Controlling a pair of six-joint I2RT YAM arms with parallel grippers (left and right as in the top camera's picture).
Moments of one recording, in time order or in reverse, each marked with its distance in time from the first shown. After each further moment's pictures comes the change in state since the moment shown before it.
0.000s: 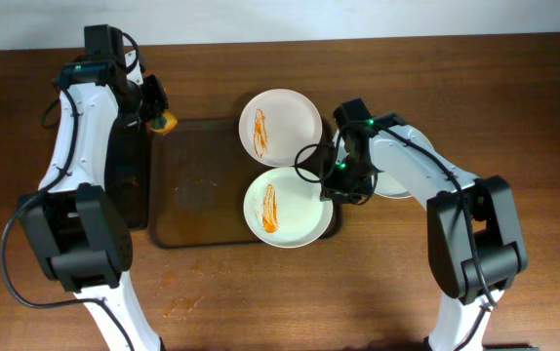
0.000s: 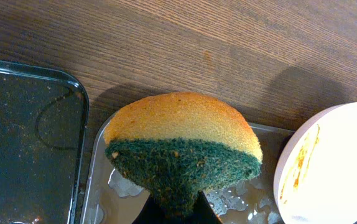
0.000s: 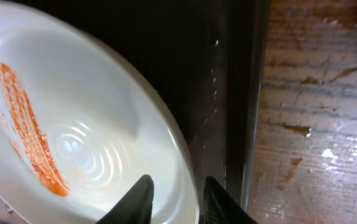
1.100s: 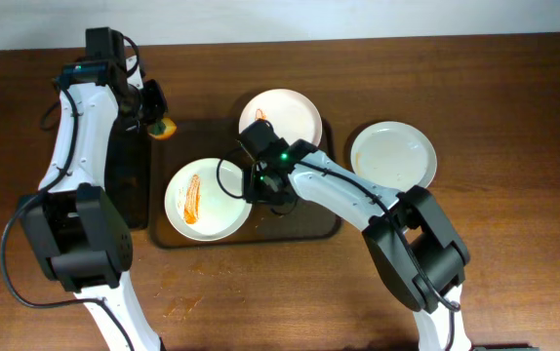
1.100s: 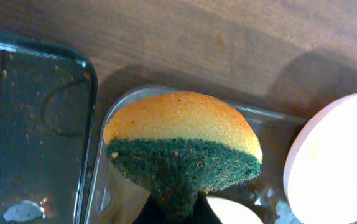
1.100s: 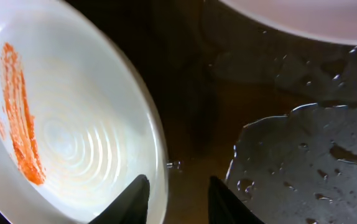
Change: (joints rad) left arm 0.000 0.000 0.000 -0.053 -0.019 0.000; right arm 0.358 0.107 0.124 0.317 0.164 0.322
